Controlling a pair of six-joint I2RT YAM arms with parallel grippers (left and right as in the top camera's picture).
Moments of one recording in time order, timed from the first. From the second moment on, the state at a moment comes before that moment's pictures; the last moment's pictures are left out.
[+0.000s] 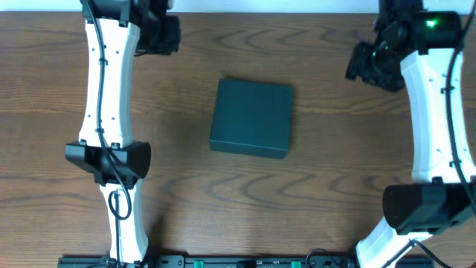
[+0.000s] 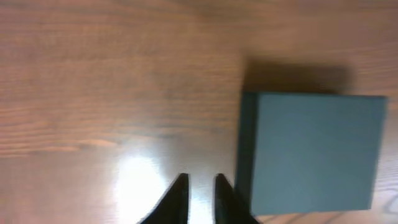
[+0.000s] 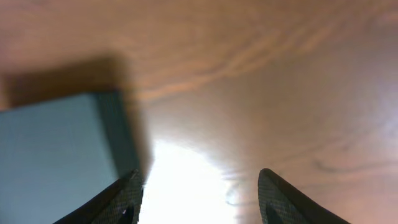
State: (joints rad) left arm -0.12 2.25 2.69 -1.70 0.13 -0.05; right arm 0.04 1.87 2.03 -1.49 0.08 0.38
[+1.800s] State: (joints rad) left arm -0.07 2.00 1.26 -0.44 0.76 -0.45; right arm 0.06 1.93 1.20 -0.43 -0.47 0.76
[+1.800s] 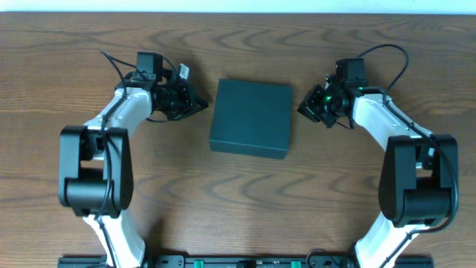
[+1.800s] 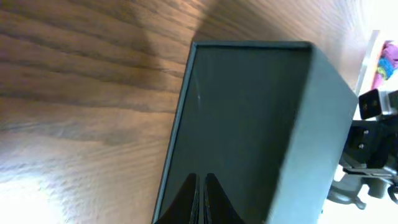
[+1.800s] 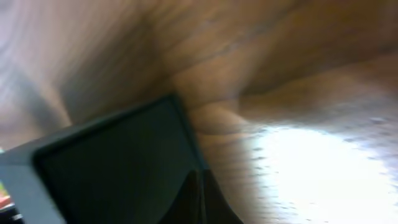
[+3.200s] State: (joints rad) left arm -0.12 2.03 1.26 -0.05 0.77 -0.80; right arm 0.08 2.00 1.19 0.03 -0.54 1.12
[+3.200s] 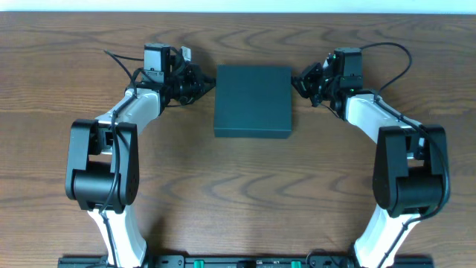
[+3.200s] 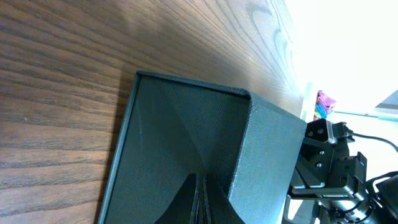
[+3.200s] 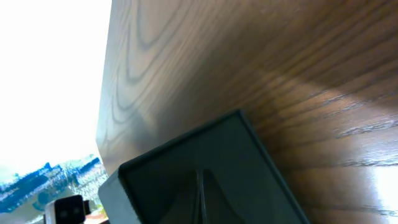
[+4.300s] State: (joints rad) left arm 0.42 2.03 1.26 -0.09 0.83 -0.80; right arm -0.41 2.00 1.20 -0.03 -0.71 1.04
